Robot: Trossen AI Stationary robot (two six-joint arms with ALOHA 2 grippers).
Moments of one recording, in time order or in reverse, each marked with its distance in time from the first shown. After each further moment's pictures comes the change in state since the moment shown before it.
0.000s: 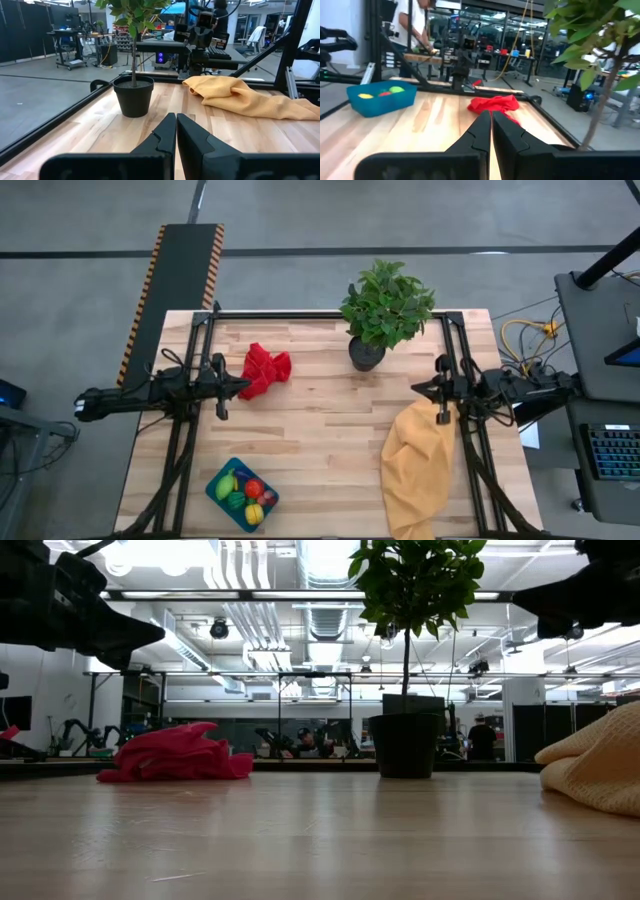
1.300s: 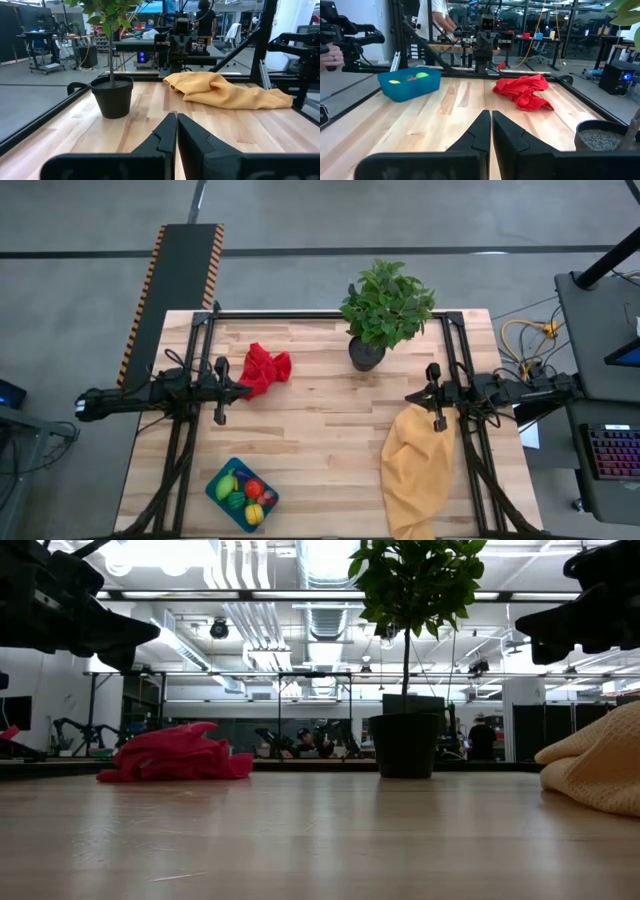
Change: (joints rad) left arm 0.000 -0.010 -0.018 -0.003 0.111 0.024; right arm -0.032 0.027 -0.087 0.035 -0.139 0.116
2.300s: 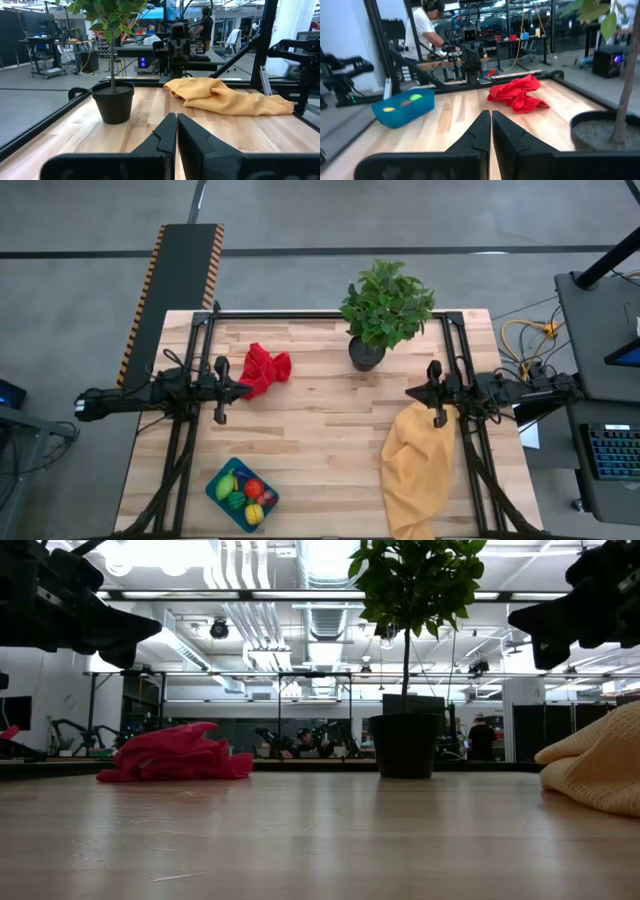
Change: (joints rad) left arm 0.000 0.012 -0.006 0.055 -0.003 -0.001; right arm 0.000 0.001 0.000 0.052 0.079 0.144
